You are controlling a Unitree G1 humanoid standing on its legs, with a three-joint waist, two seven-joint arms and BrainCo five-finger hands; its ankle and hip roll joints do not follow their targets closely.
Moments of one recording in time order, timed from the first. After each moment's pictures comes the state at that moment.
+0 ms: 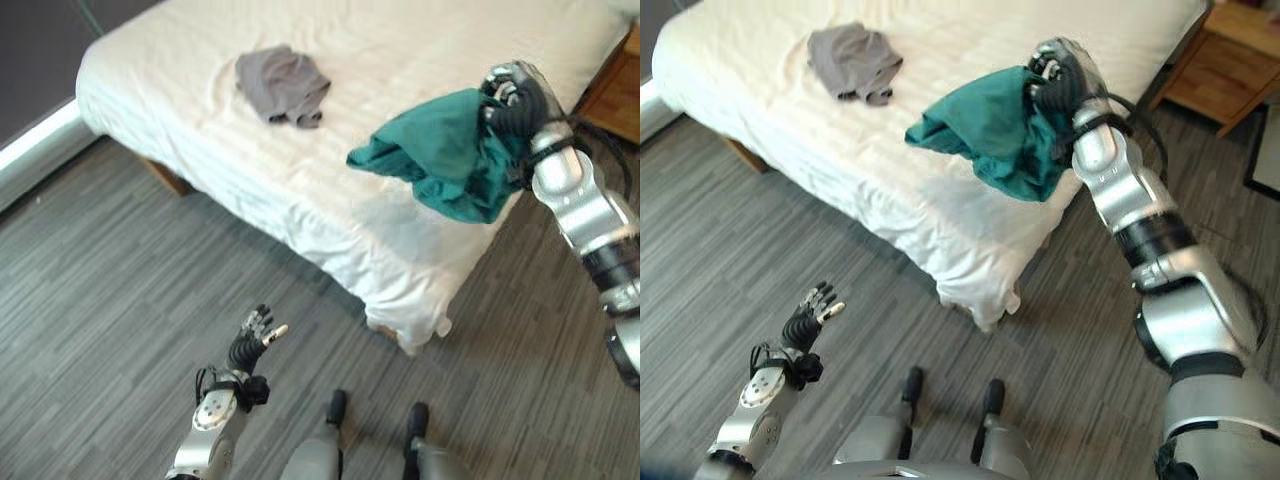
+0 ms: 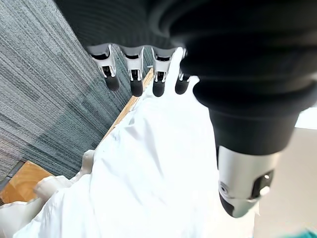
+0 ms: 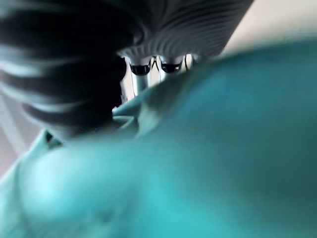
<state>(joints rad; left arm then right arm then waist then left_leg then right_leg) 0.13 0.38 -0.17 0.33 -0.58 -0.19 0.04 -0.74 -0.63 0.19 0.32 0.09 -0.08 -0.21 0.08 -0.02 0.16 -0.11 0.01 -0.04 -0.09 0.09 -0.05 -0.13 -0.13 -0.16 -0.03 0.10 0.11</state>
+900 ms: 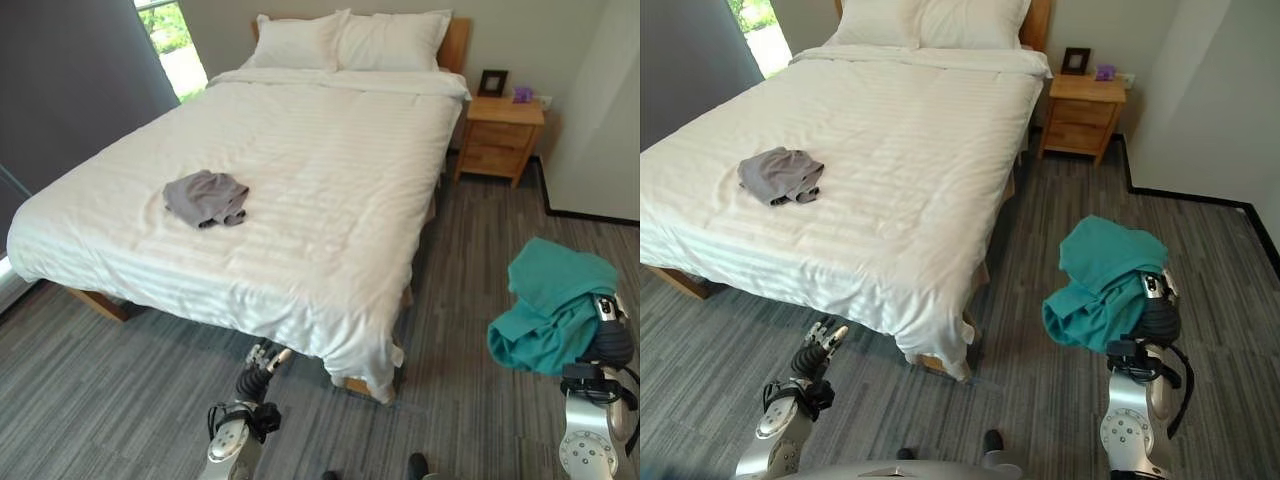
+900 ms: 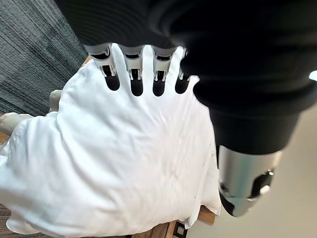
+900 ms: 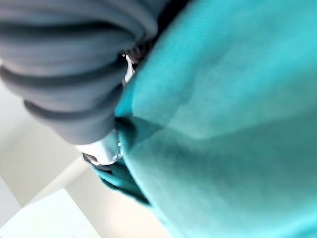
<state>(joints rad) 0.16 0.22 -0.07 0.34 -0.54 -0.16 0.05 0.16 -0.26 -0.16 -0.05 0.96 -0.27 0.00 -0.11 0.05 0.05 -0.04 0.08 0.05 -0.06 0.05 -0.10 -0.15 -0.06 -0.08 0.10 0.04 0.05</state>
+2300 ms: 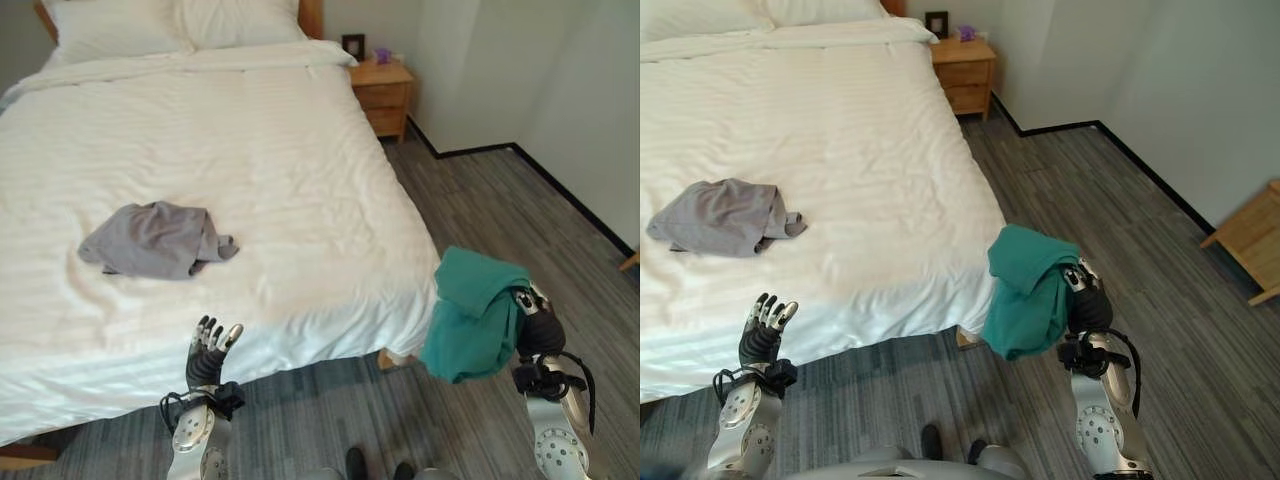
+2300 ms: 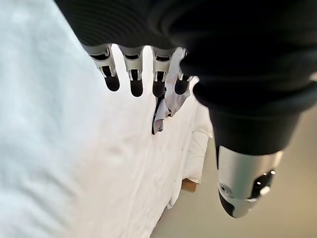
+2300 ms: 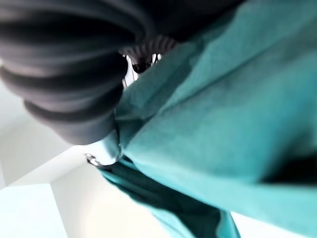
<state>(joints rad) 0.16 0.26 0.12 0.26 -0.53 -0.24 0.12 0.19 -0.30 -0.02 -0.07 0.87 -0.18 0.08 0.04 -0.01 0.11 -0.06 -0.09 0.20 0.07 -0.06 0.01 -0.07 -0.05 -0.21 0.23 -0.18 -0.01</state>
